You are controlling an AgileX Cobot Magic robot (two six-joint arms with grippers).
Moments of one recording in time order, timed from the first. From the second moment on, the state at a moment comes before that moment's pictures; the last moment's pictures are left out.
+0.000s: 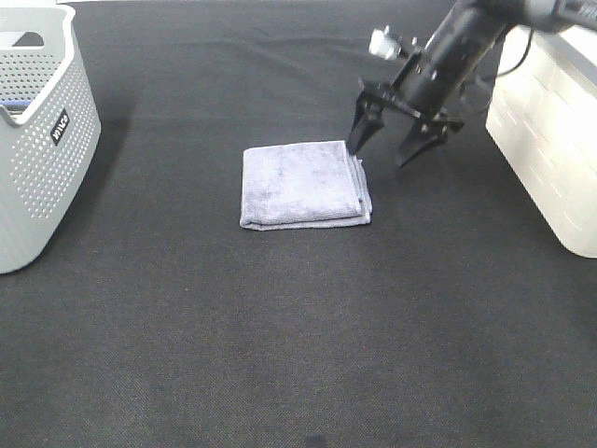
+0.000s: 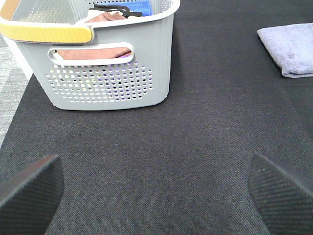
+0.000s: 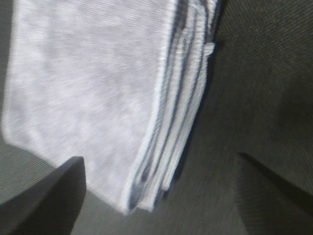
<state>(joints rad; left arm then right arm) 0.00 0.00 -0.50 0.00 1.05 0.00 0.21 2.50 -2.20 0.49 1.22 -0.19</state>
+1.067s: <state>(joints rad) 0.00 0.00 -0.50 0.00 1.05 0.00 0.21 2.66 -2.26 0.71 1.22 -0.29</state>
